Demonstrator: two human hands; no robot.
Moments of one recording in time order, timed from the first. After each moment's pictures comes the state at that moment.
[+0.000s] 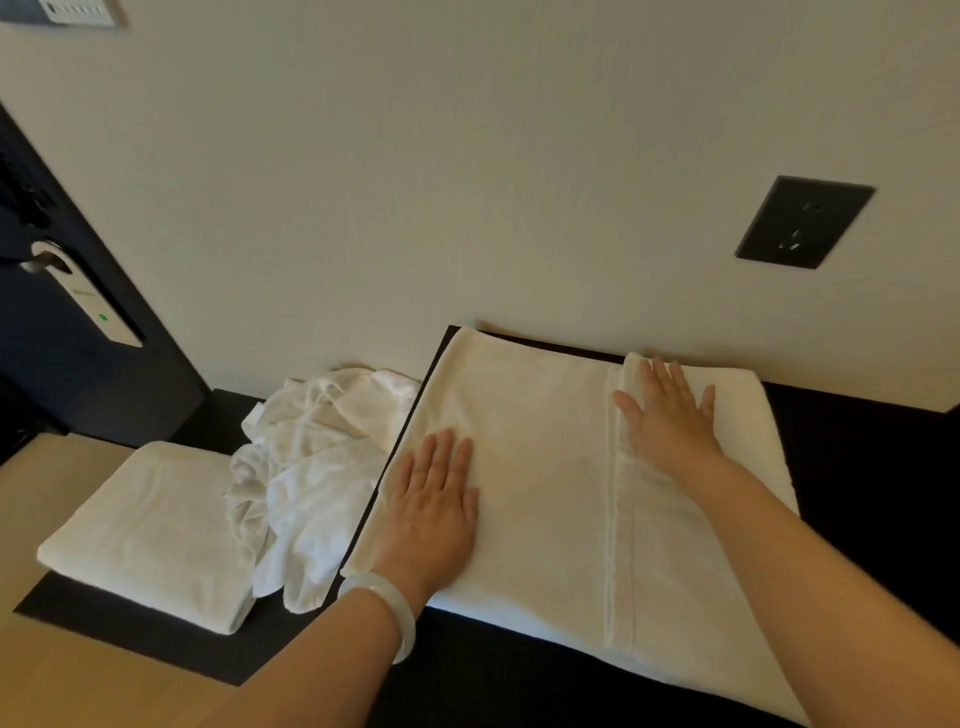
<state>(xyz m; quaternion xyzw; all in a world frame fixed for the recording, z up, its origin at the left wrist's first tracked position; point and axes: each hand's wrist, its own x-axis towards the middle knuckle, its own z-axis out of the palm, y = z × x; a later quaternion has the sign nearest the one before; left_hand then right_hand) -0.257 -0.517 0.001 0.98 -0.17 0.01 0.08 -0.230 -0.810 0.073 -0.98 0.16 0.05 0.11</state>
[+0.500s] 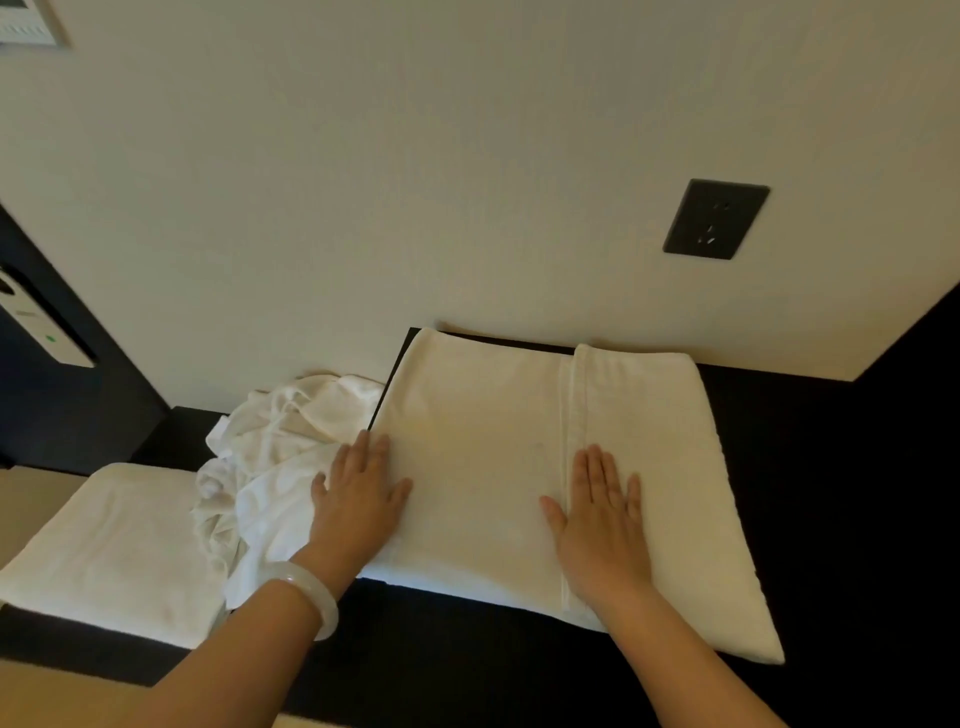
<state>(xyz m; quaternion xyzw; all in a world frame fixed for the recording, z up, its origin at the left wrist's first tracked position) -0.252 -0.482 0.028 0.99 -0.08 -0.05 0.13 -0.353 -0.735 0.025 -0.98 0.17 0.05 0.07</state>
